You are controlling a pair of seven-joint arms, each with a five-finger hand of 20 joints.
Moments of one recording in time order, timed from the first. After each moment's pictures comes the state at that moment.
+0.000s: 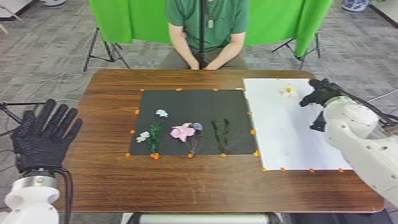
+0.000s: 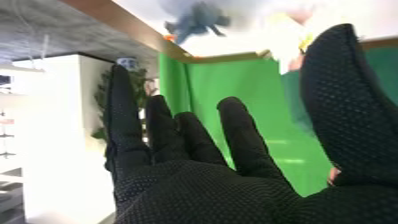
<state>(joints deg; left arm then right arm) 128.4 -57.7 -101.8 -124.6 4.2 15.9 23.0 -68.7 -42.6 61.8 -85.3 -119.7 -10.2 33.0</state>
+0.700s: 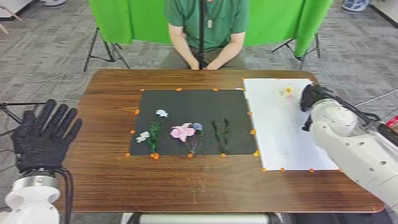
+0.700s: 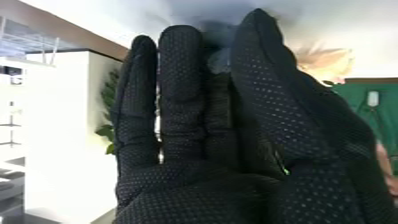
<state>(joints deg) 128.2 -57.8 -101.7 -124.5 4.1 16.1 23.2 -62.3 -44.7 51.7 -78.7 -121.6 -6.0 35.7</state>
